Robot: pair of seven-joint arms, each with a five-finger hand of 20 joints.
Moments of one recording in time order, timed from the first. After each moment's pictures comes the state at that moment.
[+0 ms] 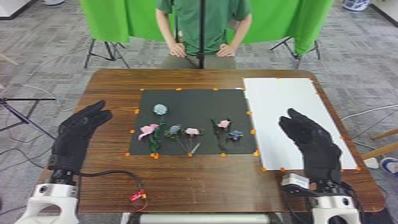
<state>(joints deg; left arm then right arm) 124.8 -72.6 -102.5 -120.3 63.3 -3.2 14.2 -125.5 -88.6 100.6 -119.3 -75.3 -11.2 -17.5</state>
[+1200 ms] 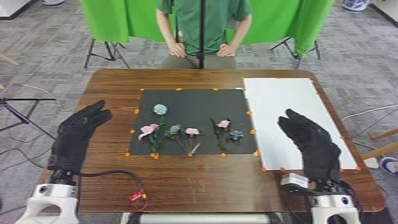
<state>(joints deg) 124.8 -72.8 -102.6 -120.3 63.2 -3.2 14.2 -125.2 -88.3 100.4 -119.1 -75.2 -11.2 -17.4</state>
